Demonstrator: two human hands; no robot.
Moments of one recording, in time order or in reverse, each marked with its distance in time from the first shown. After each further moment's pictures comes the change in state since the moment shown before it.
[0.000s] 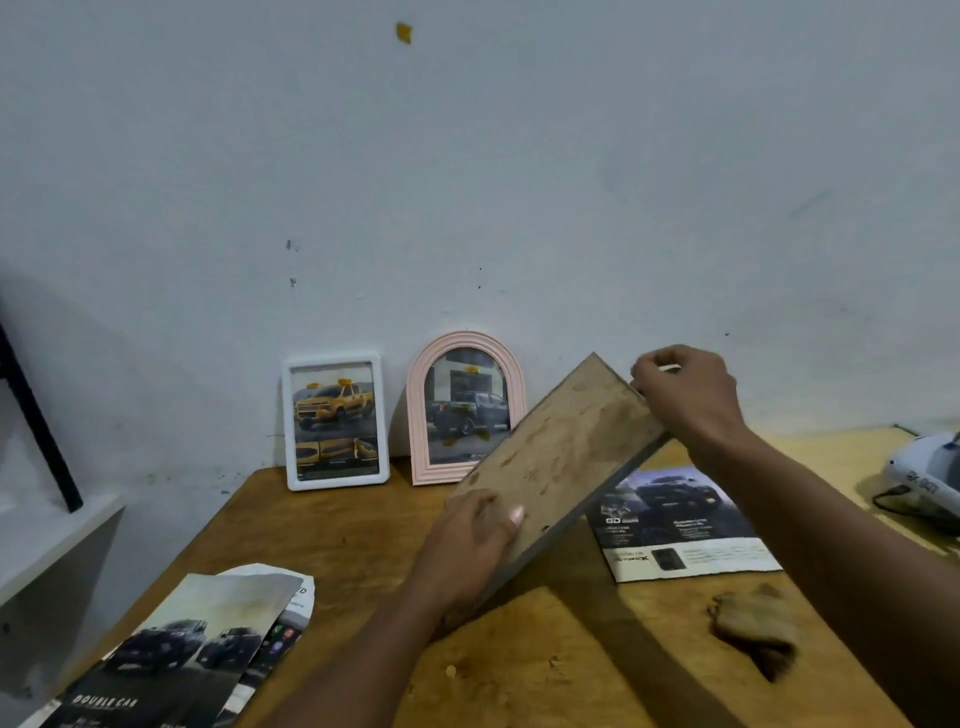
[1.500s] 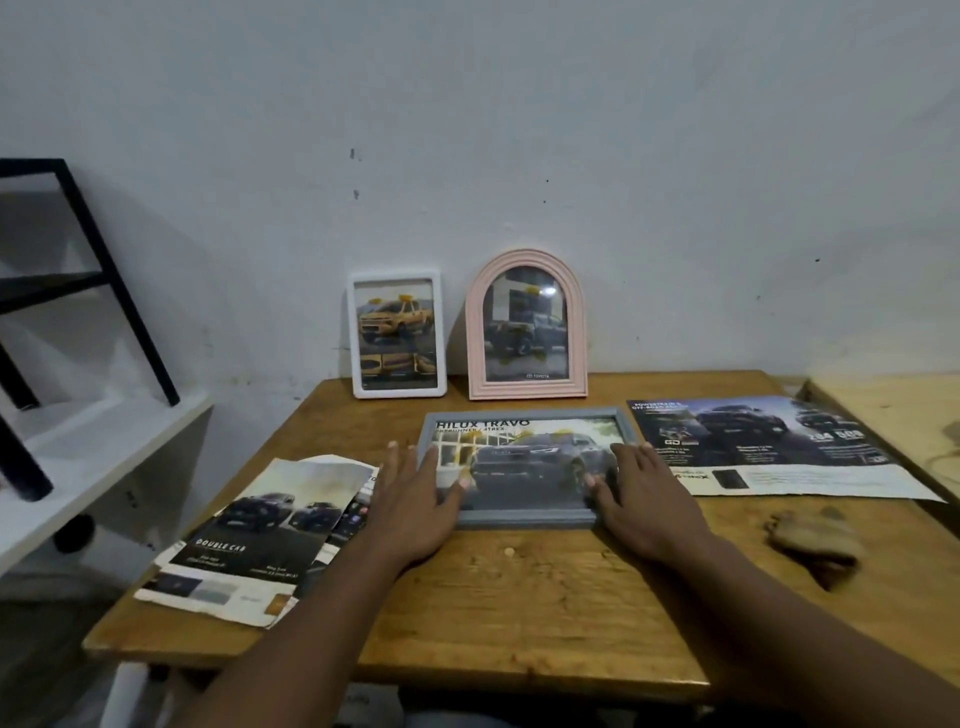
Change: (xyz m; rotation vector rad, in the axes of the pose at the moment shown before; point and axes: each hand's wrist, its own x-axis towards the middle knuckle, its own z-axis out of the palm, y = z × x) left_hand -0.052 -0.105 -0.051 0.529 0.108 -0.158; right_hand -0.120 0.125 0.089 -0.713 -0.531 -0.290
